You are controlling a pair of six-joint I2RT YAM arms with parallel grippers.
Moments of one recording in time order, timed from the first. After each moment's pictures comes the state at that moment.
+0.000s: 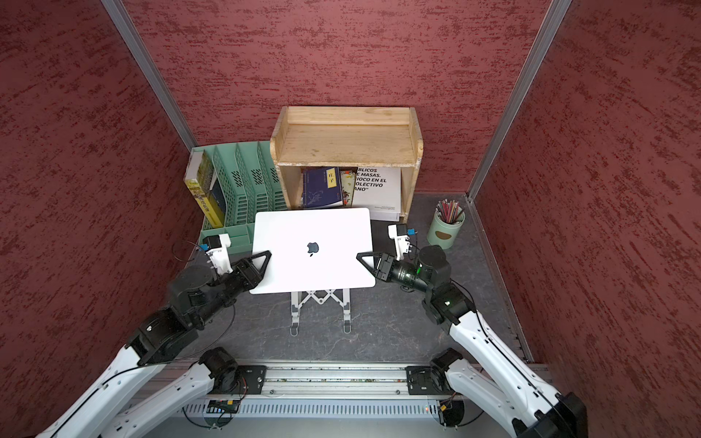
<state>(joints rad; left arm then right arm) -0.65 0.62 0.88 -0.52 -0.17 -0.82 0.51 0.85 0.73 0.06 -0.60 0.96</state>
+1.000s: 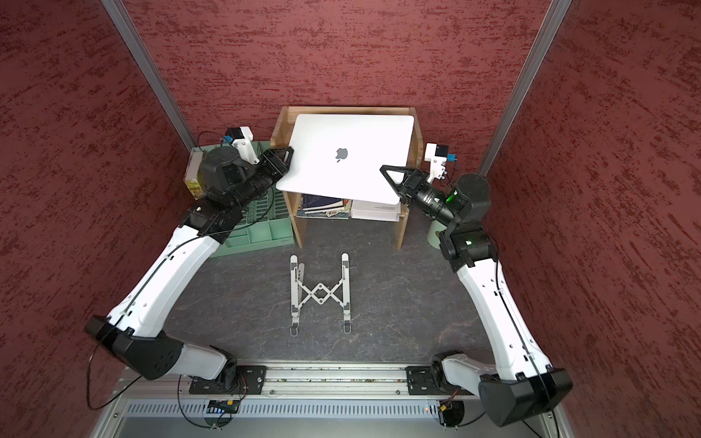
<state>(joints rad) -0.42 1.48 1.70 -0.29 0.03 -0.80 0.21 1.24 1.39 0.05 -0.72 1.22</state>
